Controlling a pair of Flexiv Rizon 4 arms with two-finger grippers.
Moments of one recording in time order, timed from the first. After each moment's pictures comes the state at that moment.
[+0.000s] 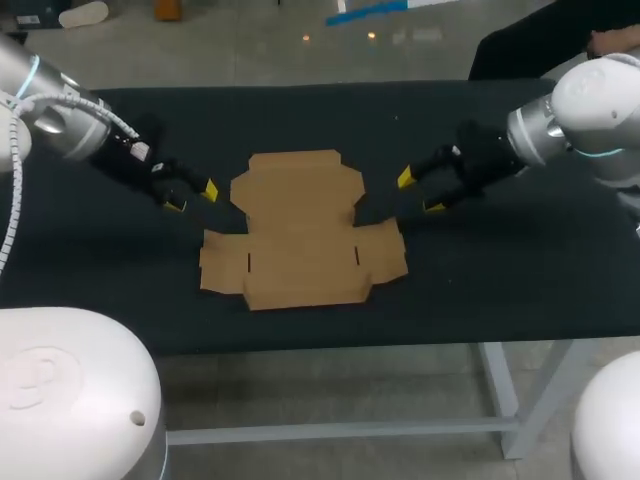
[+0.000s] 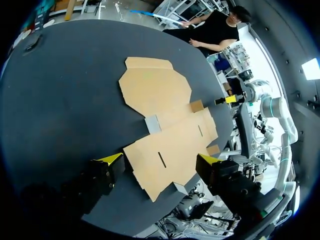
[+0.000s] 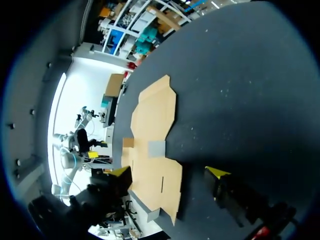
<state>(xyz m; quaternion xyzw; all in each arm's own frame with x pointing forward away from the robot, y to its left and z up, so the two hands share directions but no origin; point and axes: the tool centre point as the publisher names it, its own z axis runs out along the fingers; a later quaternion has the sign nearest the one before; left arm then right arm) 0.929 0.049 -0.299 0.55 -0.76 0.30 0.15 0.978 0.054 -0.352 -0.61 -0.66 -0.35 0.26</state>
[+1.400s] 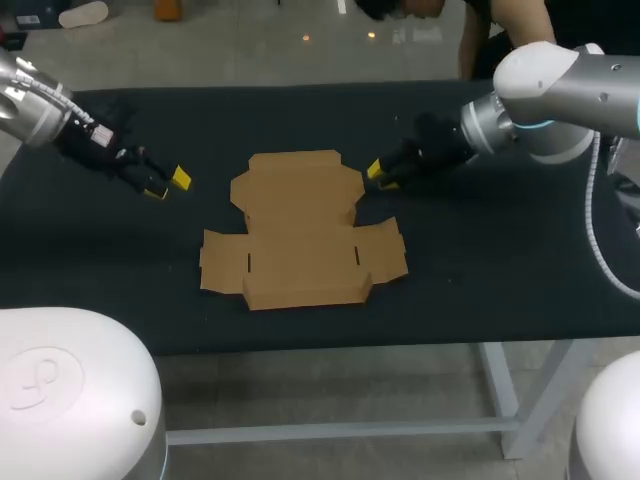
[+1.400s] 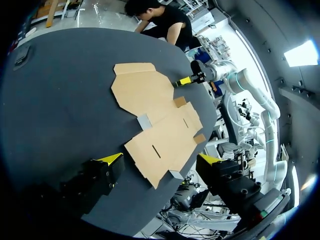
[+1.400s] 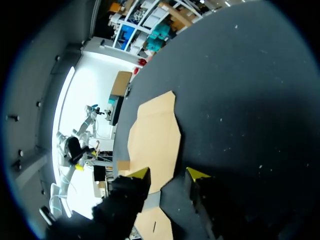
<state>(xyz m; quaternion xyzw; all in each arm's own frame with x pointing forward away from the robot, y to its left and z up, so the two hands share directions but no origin) 0.925 0.080 -0.269 0.48 -0.78 0.34 0.20 1.068 0.113 -0.396 -0.57 -0.68 -0.37 0.28</state>
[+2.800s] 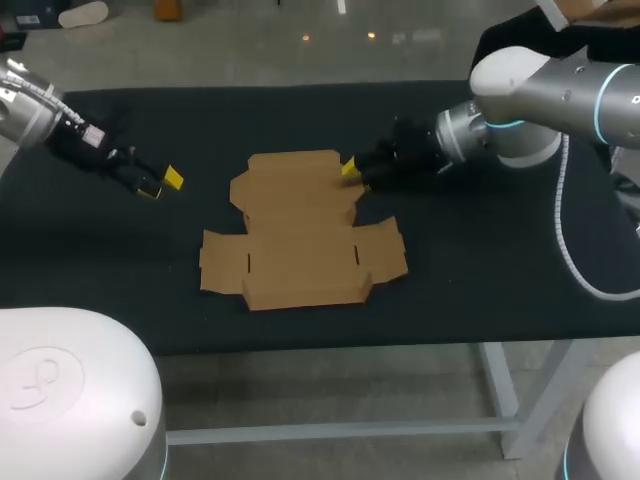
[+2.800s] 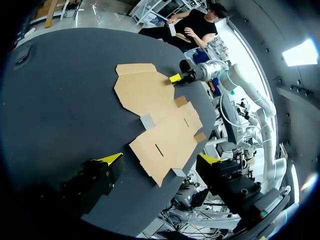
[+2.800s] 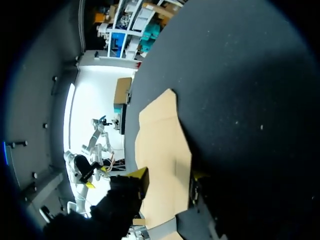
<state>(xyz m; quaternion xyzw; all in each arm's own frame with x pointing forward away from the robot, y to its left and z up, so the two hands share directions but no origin) 0.926 0.095 -0.271 0.48 -0.78 0.35 0.20 1.083 0.166 -0.413 -0.60 -0.62 -0.38 0.35</state>
